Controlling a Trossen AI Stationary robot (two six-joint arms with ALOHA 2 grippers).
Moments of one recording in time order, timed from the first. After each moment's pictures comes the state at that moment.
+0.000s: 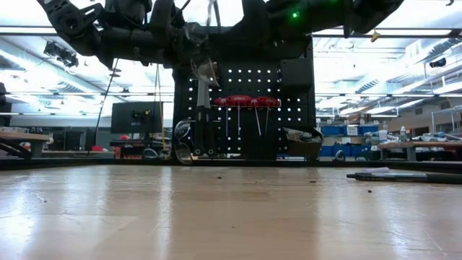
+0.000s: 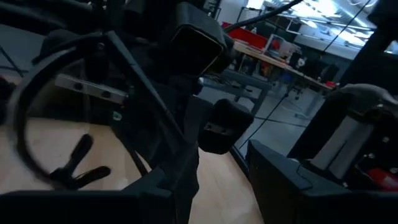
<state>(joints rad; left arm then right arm) 0.21 1.33 0.55 0.72 0.18 -0.14 0.06 1.60 0.88 0.68 0.44 -0.32</state>
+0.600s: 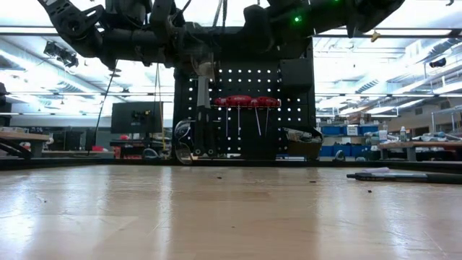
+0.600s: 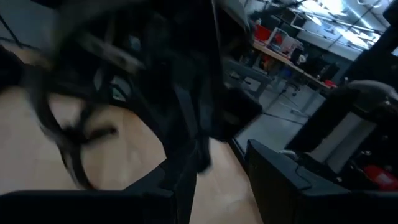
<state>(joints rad) 0.22 1.34 0.55 0.75 0.22 -0.20 0.07 1.60 0.88 0.62 0.47 -0.37</state>
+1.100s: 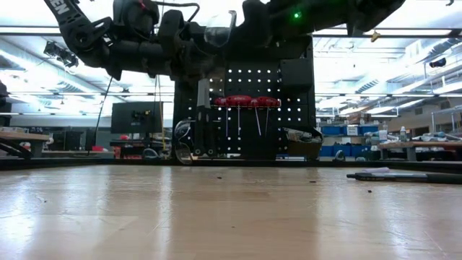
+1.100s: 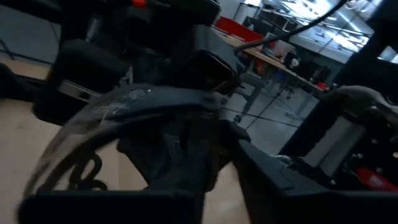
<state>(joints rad) 0.22 1.45 0.55 0.84 0.23 -0.21 0.08 1.60 0.88 0.66 0.49 -0.37</state>
